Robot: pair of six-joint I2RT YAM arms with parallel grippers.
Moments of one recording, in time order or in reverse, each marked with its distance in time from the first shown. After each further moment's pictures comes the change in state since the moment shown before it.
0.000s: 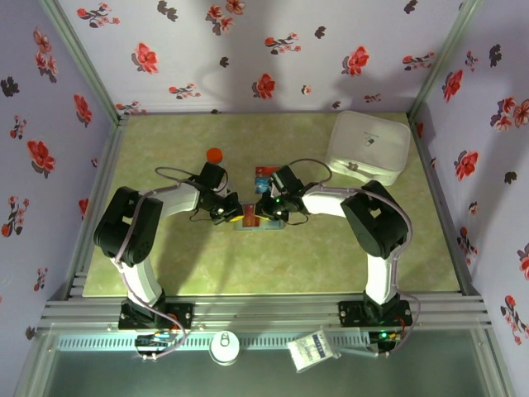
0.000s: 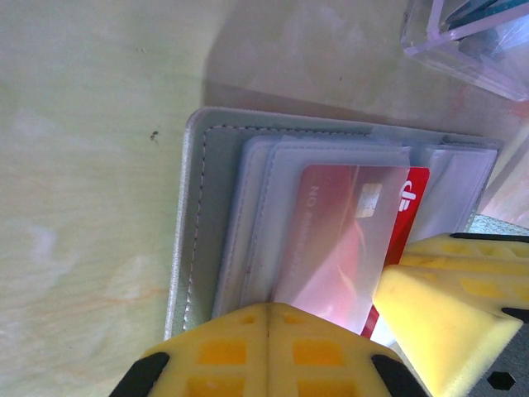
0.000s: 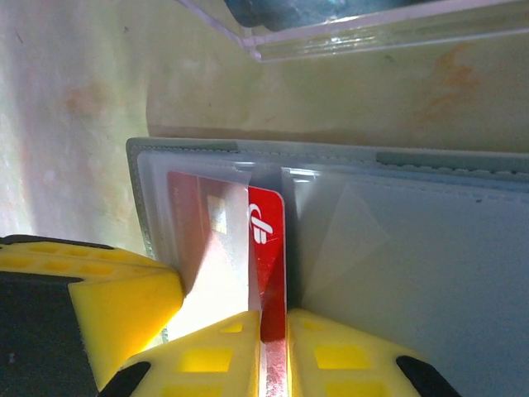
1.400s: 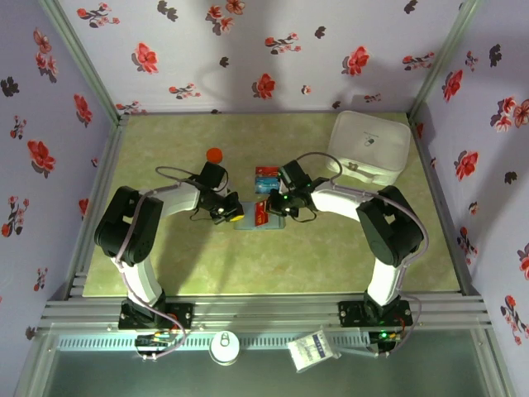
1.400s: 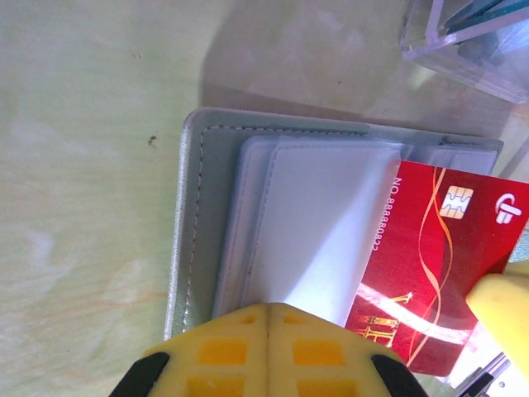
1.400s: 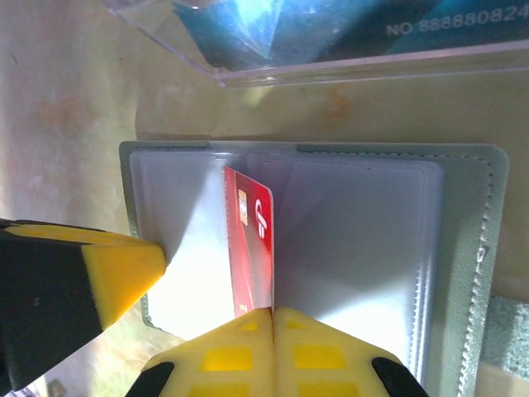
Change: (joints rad) left arm 0.000 0.004 0.007 -0.006 -0.002 0.000; right arm -0.029 -0.111 0.012 -0.175 0.090 -0.082
